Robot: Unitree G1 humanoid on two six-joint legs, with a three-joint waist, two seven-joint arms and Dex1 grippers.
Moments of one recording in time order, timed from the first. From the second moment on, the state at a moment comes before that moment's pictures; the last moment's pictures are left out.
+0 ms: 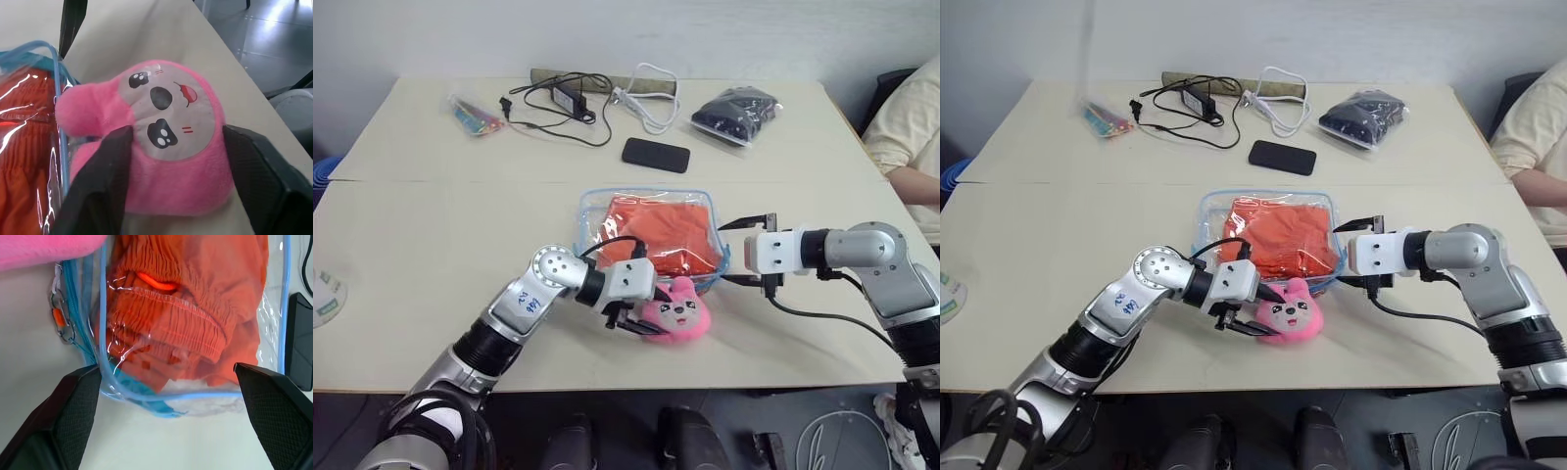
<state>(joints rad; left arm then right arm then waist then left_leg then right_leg) -0.64 0.49 -0.47 -0.06 -0.16 0.33 -1.12 -0.60 -0.88 0.19 0.21 -0.05 -0.31 1.10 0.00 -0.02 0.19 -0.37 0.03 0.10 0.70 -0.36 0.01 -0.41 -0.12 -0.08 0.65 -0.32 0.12</state>
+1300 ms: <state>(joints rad) -0.12 0.84 0.33 -0.31 -0.39 0.67 -0.91 -0.60 -0.90 0.20 0.38 -0.02 -0.57 1.24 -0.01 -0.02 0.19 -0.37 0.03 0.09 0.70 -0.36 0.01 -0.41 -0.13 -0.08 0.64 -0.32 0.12</state>
